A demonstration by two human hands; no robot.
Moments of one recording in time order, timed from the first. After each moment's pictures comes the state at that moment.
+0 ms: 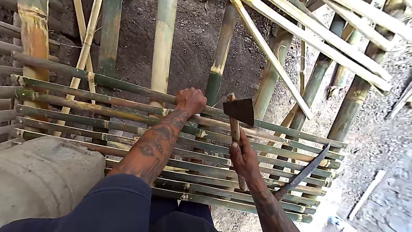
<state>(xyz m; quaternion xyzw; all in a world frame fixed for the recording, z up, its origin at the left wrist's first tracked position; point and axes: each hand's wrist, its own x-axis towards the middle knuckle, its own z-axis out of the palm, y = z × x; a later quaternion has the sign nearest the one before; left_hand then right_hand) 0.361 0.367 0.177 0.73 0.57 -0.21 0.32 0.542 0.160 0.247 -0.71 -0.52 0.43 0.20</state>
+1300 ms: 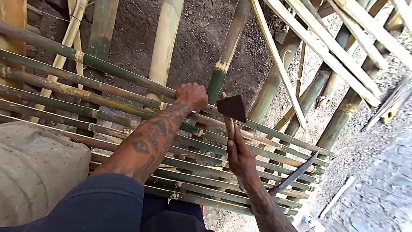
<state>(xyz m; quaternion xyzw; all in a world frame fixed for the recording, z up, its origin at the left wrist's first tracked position) 0.359 0.369 0.181 0.72 0.56 -0.21 0.35 0.542 0.172 0.245 -0.69 -0.62 0.34 0.15</state>
